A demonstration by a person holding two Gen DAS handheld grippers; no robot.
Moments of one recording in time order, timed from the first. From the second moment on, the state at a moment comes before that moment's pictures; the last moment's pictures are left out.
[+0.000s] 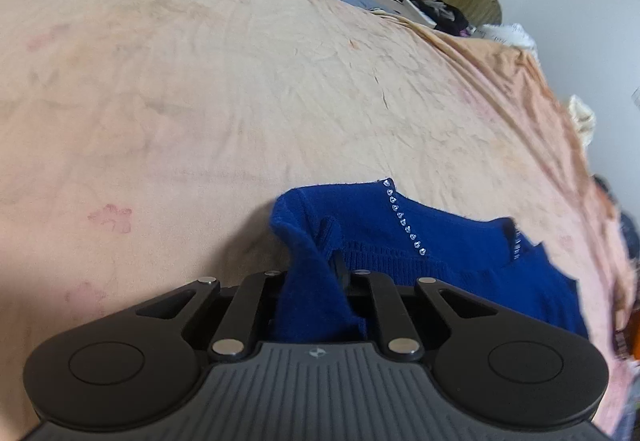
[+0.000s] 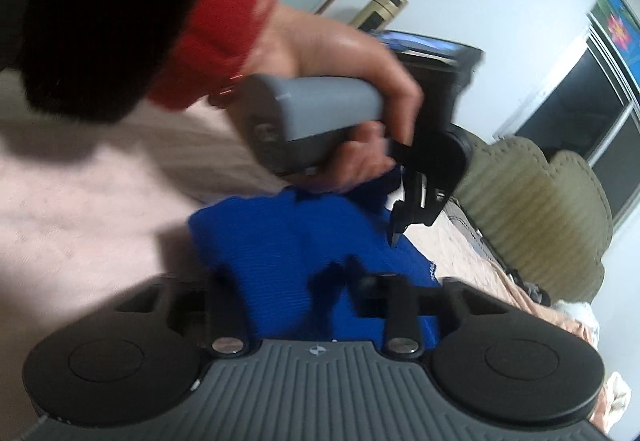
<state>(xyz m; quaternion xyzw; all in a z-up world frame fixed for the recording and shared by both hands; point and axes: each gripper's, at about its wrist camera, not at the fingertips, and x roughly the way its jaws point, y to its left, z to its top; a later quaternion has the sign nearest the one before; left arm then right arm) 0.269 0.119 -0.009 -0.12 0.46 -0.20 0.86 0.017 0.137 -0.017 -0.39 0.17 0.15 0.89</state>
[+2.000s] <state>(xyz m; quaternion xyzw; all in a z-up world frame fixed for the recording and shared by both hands) 0.200 -0.212 0.079 0.02 0.31 -0.26 0.91 -0.031 -0.254 -0.017 0.26 0.27 0.03 0.93</state>
